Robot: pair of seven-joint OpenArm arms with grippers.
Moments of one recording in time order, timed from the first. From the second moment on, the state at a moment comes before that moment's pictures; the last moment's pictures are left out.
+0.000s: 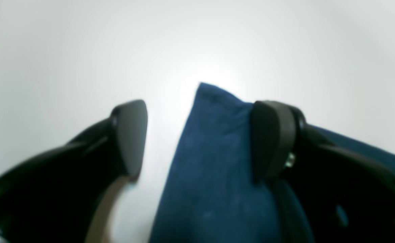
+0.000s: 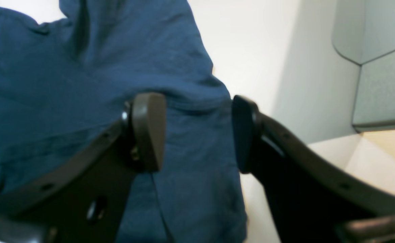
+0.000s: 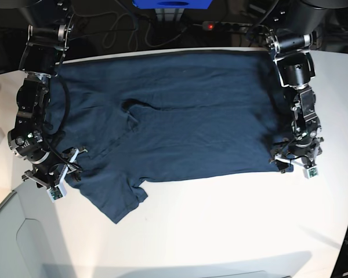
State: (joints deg) left arm -17.1 -15.6 -18.3 54.1 -10.2 -5.5 21.4; right arm 11.4 13.6 12.9 88.5 4.1 36.0 -46.9
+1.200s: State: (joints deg) left arm -17.8 -15.6 -18.2 52.6 -10.4 -5.2 20.6; right arm 32.9 12.9 12.6 49.3 3.7 35.9 -33.6
